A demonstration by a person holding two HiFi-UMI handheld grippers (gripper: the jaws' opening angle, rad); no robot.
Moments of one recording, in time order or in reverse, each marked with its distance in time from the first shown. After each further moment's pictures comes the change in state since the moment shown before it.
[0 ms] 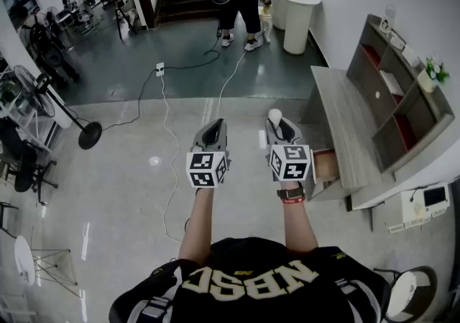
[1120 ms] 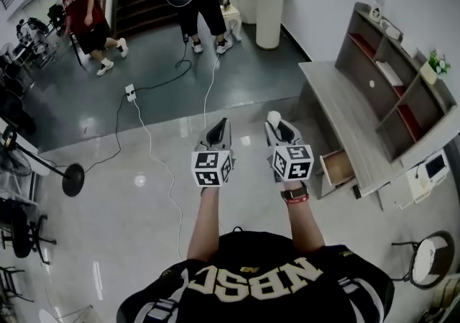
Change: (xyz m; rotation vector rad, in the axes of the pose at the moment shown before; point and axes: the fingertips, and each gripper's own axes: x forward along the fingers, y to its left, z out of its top) left arm 0.185 0.113 -0.034 -0.040 0.034 -0.247; right arm 0.181 -0.025 -0.020 0.072 0.031 -0.177
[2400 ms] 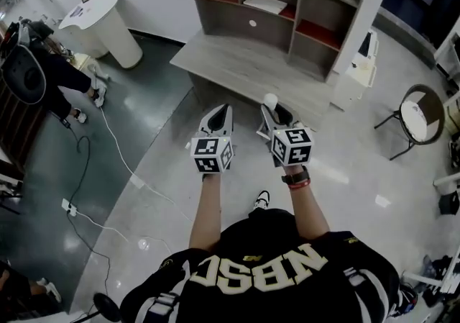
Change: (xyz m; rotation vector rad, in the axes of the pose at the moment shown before) left arm 0.251 -0.297 -0.092 -0.050 0.190 -0.811; right arm -0.112 -0.309 -0.031 0.200 -0.036 -0.724
